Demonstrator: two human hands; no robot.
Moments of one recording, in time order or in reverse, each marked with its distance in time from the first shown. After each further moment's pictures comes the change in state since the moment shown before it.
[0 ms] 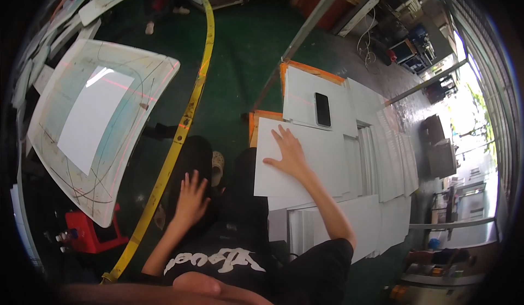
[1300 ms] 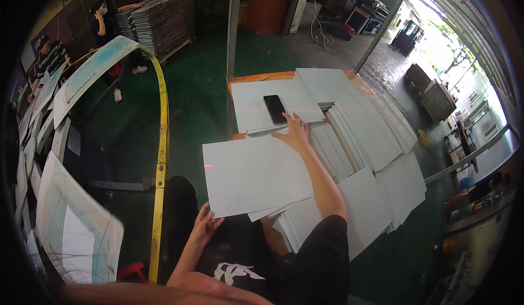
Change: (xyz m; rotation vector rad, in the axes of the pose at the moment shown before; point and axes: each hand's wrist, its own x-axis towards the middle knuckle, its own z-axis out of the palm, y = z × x) left_hand 0.044 0.048 0.034 -1.868 -0.290 -0.476; right_hand 0.001 0.152 -0.015 0.032 0.232 0.601
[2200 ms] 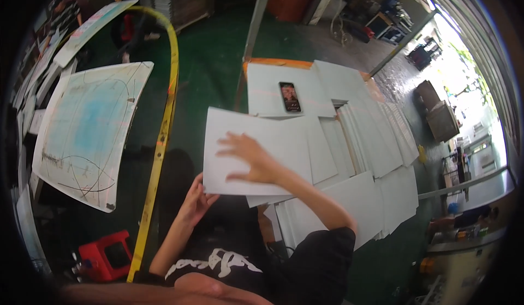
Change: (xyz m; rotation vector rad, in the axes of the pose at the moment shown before) left_hand -0.016 0.028 0.030 0.004 -0.119 0.100; right_hand -0.113 -0.158 -0.058 0.424 -0.344 -0.969
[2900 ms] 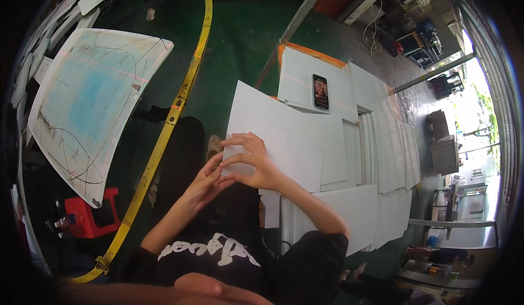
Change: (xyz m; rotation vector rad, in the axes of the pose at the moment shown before) left_hand -0.008 0.011 0.029 -0.165 -0.002 -0.071; right_hand 0.005 -0.025 0.039 0.301 0.052 -0.035
